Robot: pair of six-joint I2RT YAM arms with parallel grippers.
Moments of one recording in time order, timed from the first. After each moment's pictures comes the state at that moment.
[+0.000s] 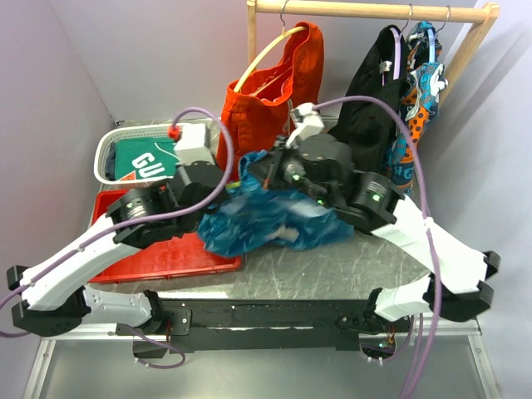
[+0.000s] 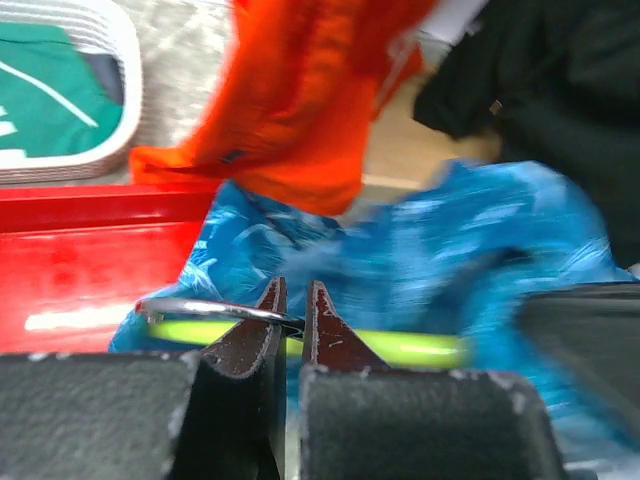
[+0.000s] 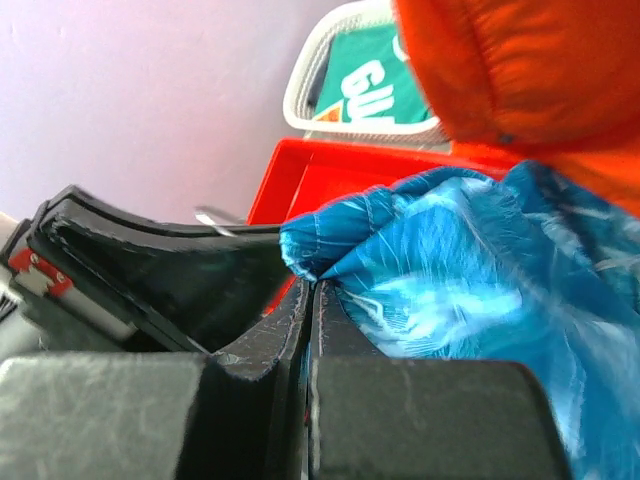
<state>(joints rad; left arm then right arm) -1.08 1.18 1.59 -0.92 -0.83 -0.73 1.03 1.32 1.71 -0.65 0.30 0.72</state>
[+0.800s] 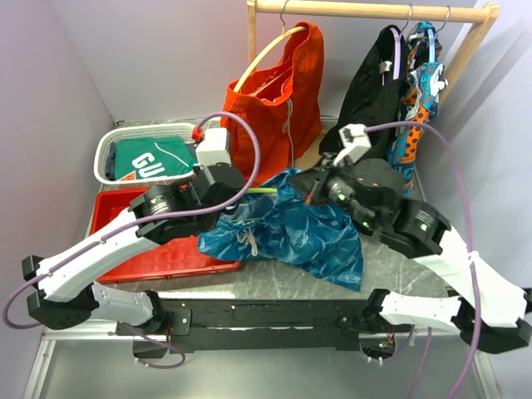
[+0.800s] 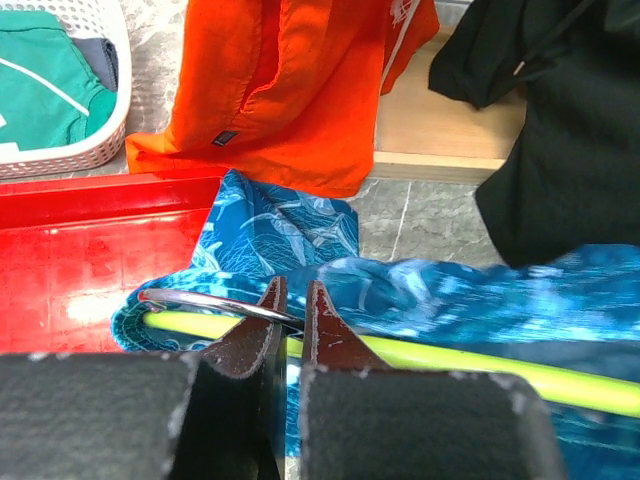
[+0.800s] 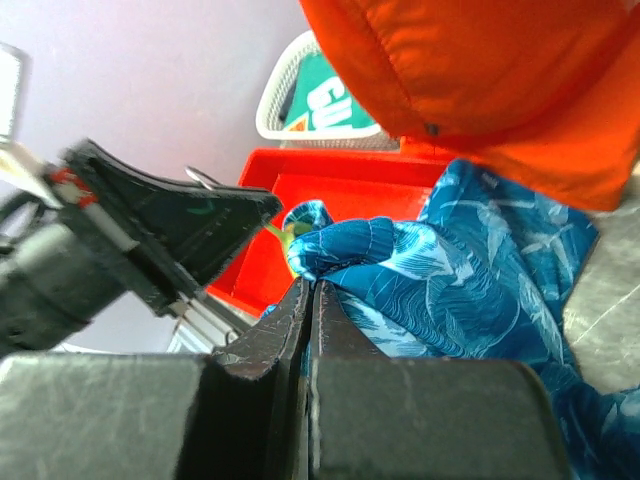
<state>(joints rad) -1.10 1.26 1.59 -0.92 -0.81 -0.72 0.95 1.03 1.43 -0.62 0.27 0.69</state>
